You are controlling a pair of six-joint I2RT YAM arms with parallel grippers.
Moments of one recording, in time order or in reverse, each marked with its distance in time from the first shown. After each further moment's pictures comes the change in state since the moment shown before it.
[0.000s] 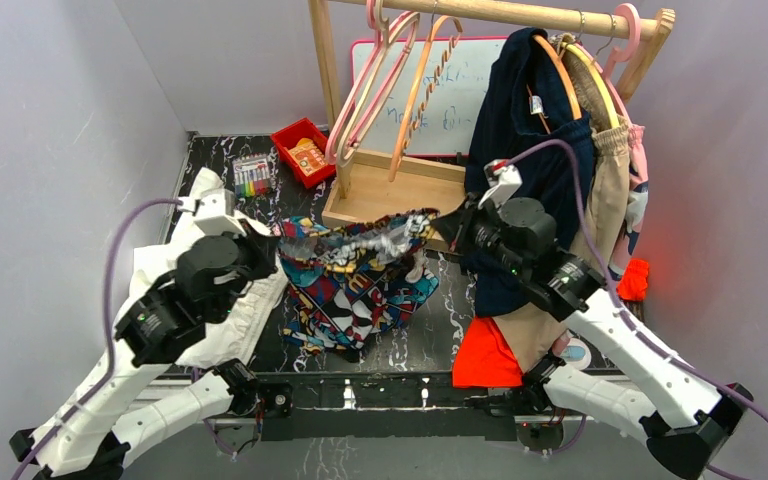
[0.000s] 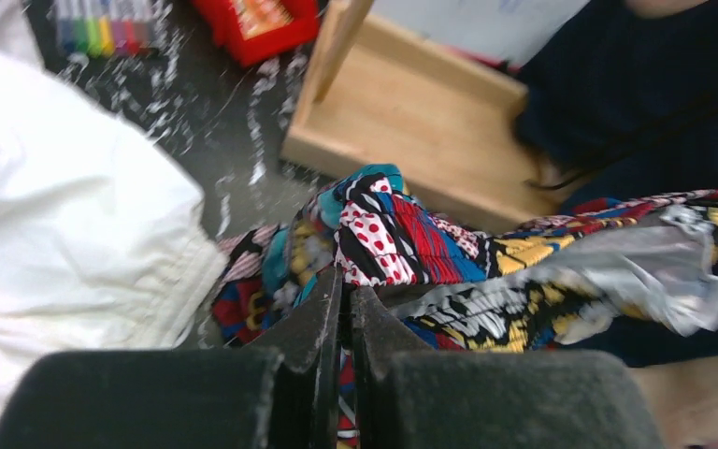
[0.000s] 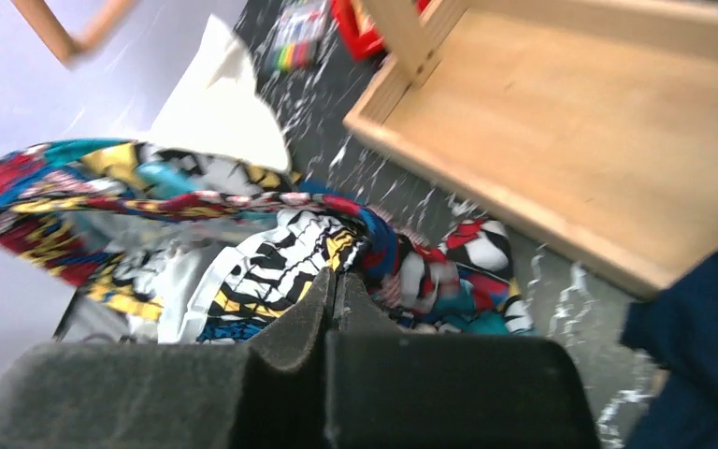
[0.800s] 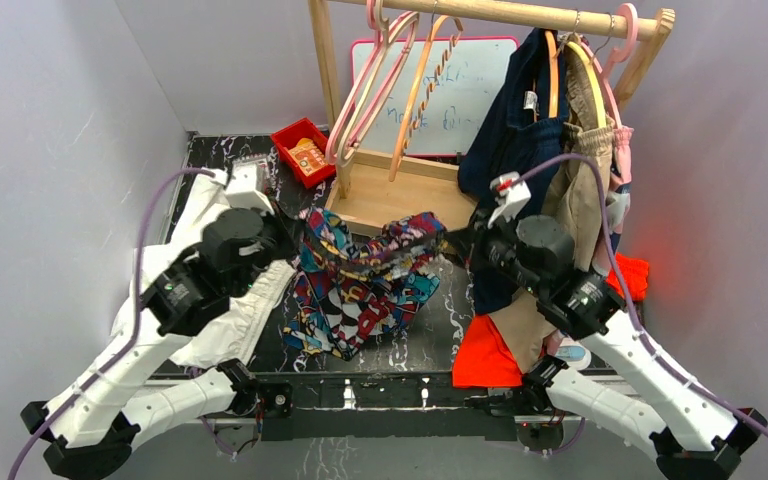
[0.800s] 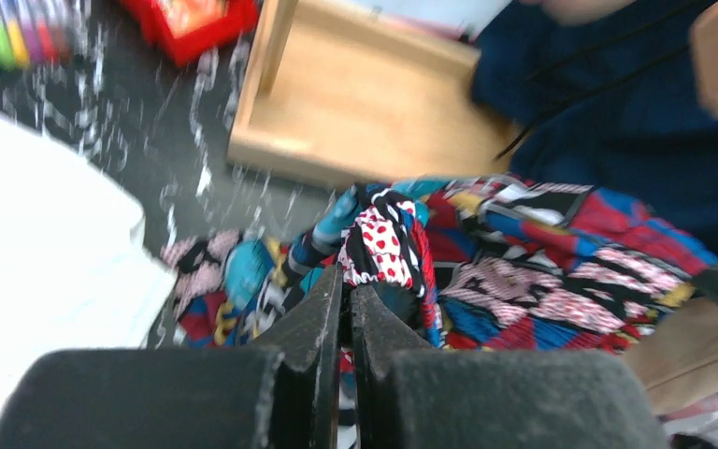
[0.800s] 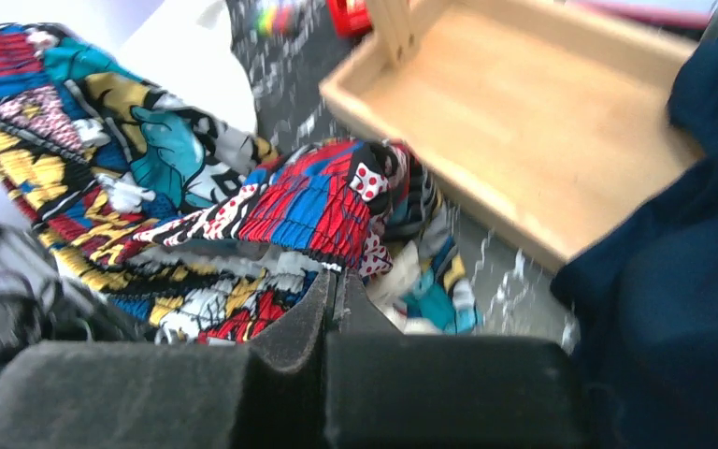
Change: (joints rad) left arm -0.001 0.203 0.207 0.072 0.128 0.034; right arm 0.016 -0.069 0.060 -0.129 0.071 -0.212
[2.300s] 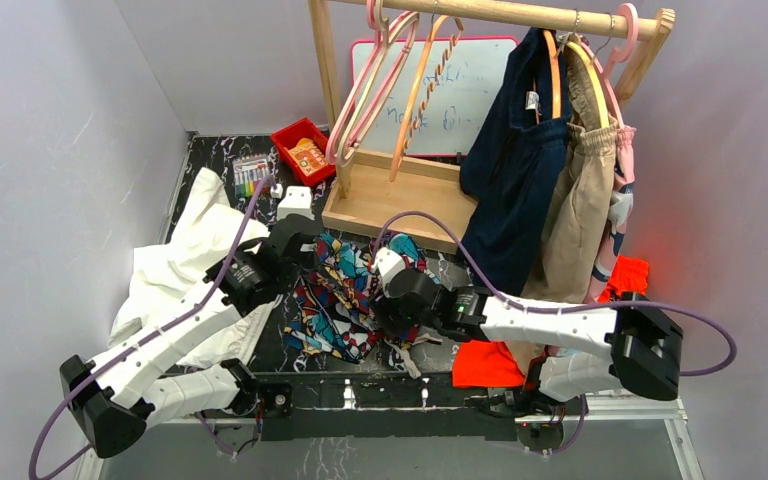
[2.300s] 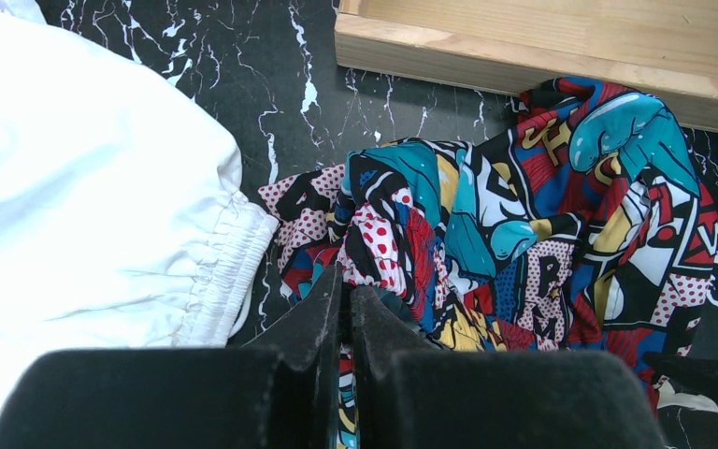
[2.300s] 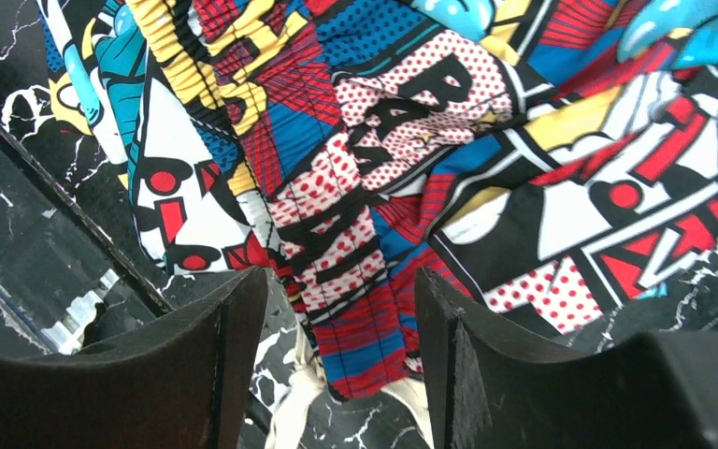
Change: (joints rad) left arm 0.001 0.145 -0.255 0.022 -0.112 0.105; right arm 0.460 0.436 -0.204 0.172 0.127 -0.078
